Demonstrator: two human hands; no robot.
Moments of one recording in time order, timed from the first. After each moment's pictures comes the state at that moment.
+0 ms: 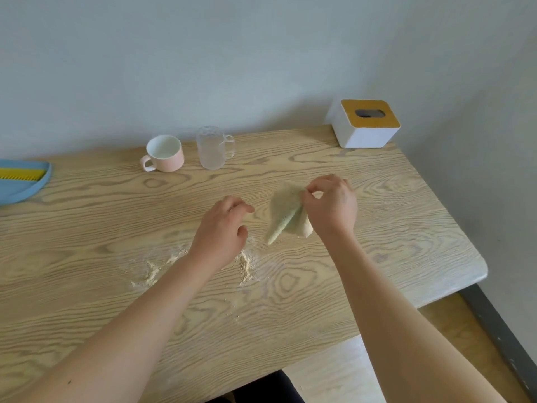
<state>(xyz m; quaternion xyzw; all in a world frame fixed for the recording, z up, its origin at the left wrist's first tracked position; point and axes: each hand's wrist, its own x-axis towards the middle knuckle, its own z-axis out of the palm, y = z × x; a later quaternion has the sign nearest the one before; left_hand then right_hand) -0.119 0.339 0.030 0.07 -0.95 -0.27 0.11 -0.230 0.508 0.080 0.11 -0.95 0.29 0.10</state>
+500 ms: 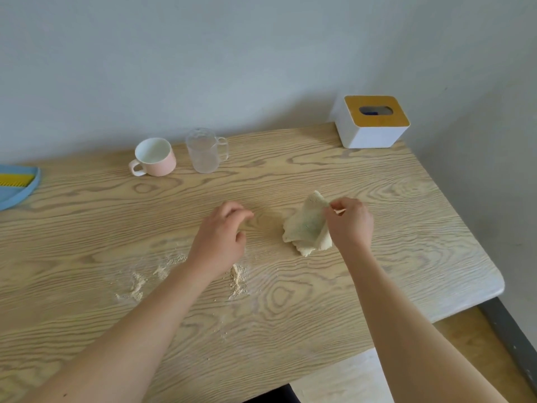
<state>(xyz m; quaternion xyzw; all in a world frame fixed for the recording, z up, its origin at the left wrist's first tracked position) -0.148 0.351 0.021 0.10 -0.96 -0.26 0.08 -0.281 0.555 0.035 0.01 -0.96 0.29 0.00</state>
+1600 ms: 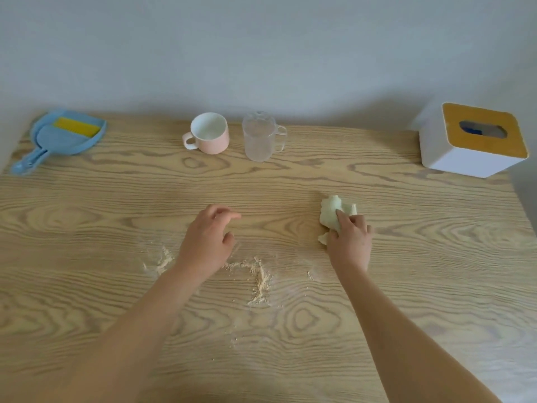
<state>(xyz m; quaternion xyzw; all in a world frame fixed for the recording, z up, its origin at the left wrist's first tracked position) -0.115 0.307 -0.009 0.31 -0.91 -0.26 0.05 -0.296 0.494 -0.053 0.15 -0.96 0.20 -0.09</state>
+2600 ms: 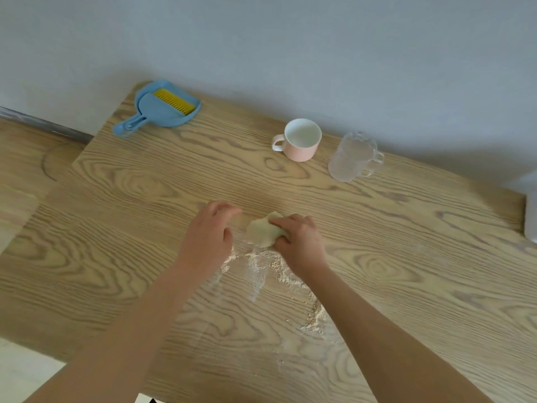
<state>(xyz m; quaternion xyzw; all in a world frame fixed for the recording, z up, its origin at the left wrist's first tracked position) -0.029 0.234 -0.021 0.43 -0.85 -0.27 0.11 -0.194 0.330 -0.046 0.50 -0.80 0.26 -0.20</state>
